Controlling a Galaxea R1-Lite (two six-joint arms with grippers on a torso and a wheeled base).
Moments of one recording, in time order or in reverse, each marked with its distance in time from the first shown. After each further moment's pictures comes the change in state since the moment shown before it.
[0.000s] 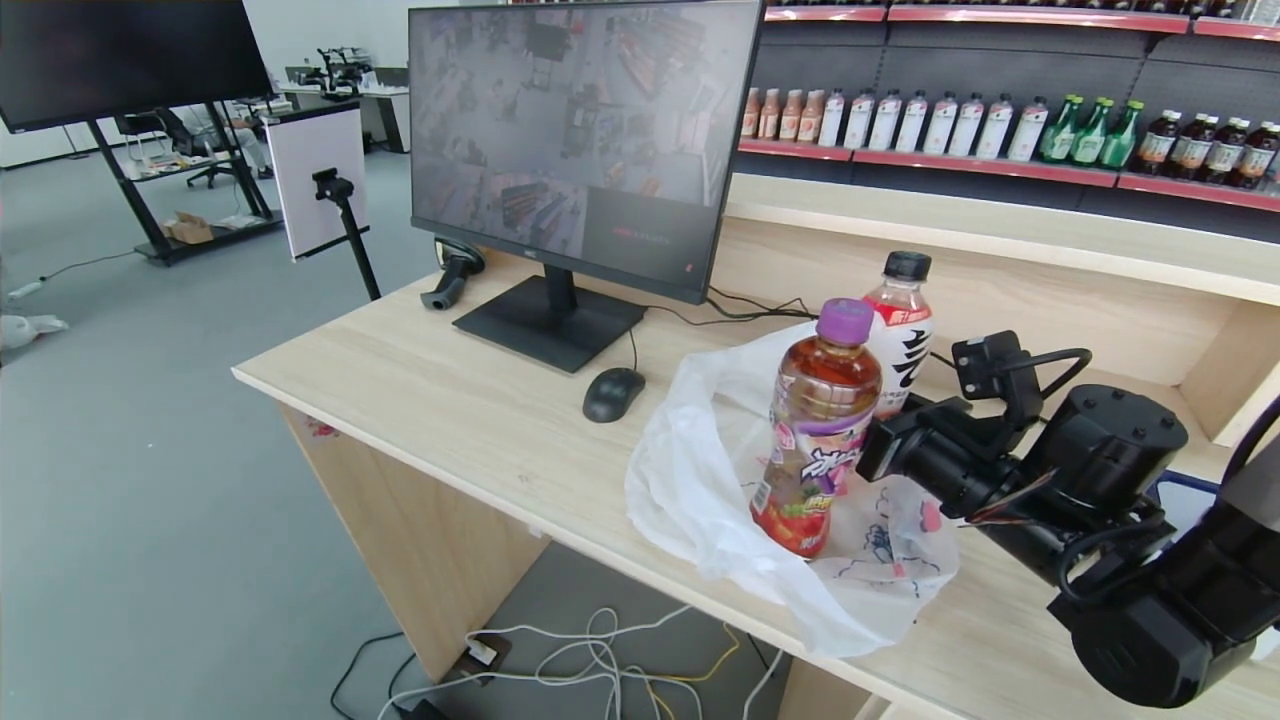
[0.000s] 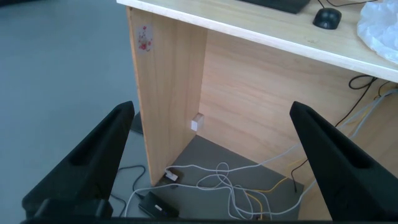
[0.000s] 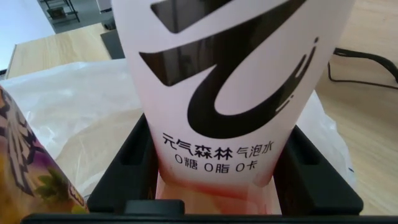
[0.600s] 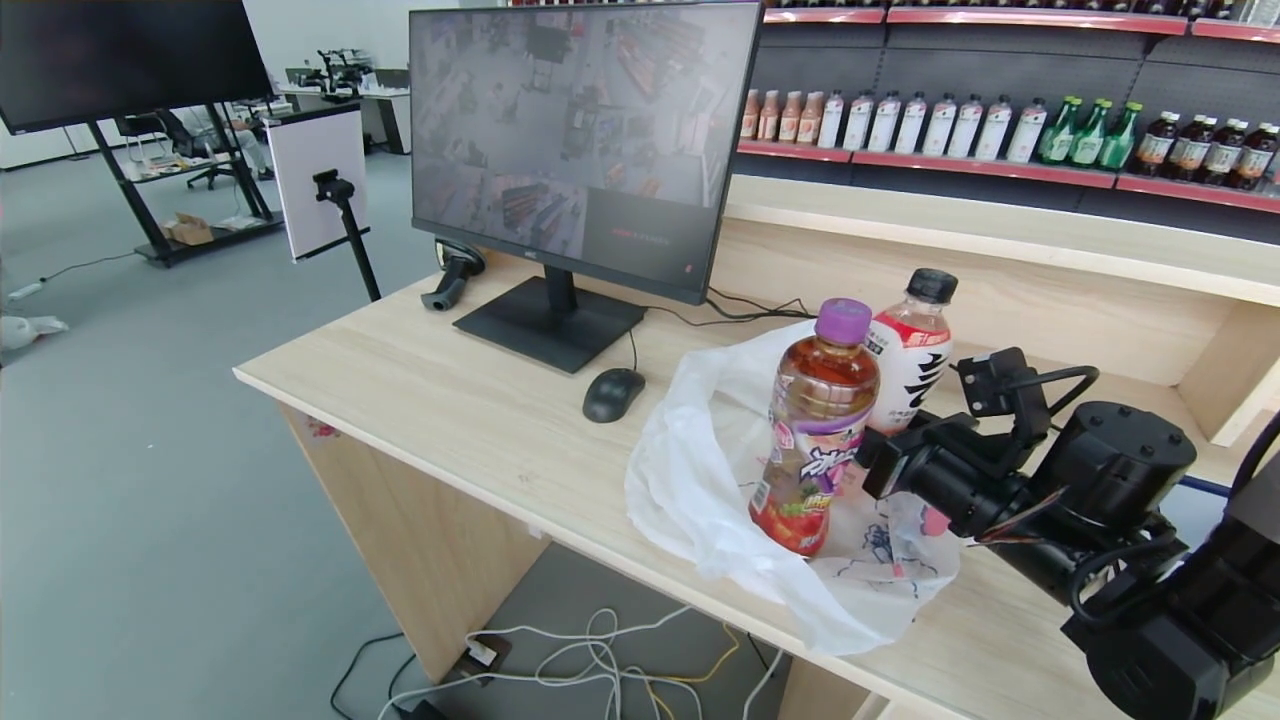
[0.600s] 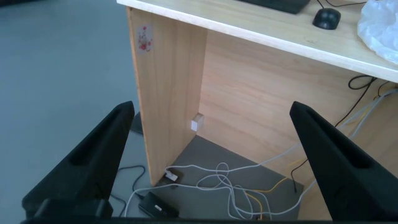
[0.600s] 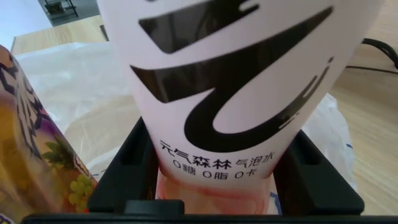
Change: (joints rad) left arm 0.000 0.000 0.000 0.000 0.000 0.000; right arm -0.005 0.003 0.058 -0.007 0.000 0.000
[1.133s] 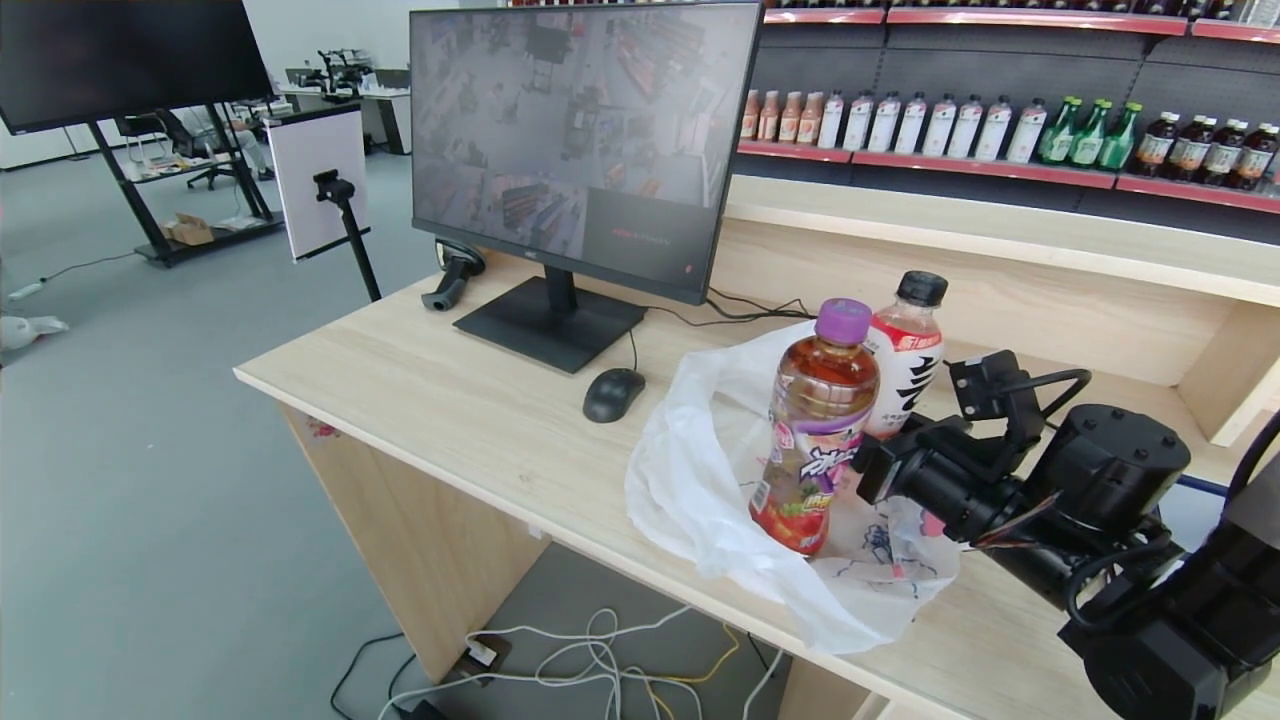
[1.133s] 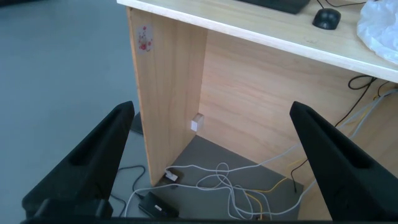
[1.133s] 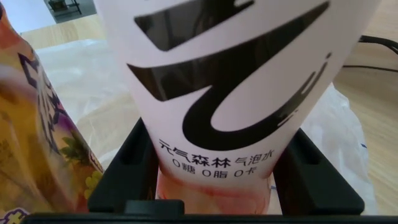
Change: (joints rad) left arm 0.000 0.000 0.000 0.000 0.000 0.000; right arm 0.021 -0.001 0.004 0.005 -0.001 -0.004
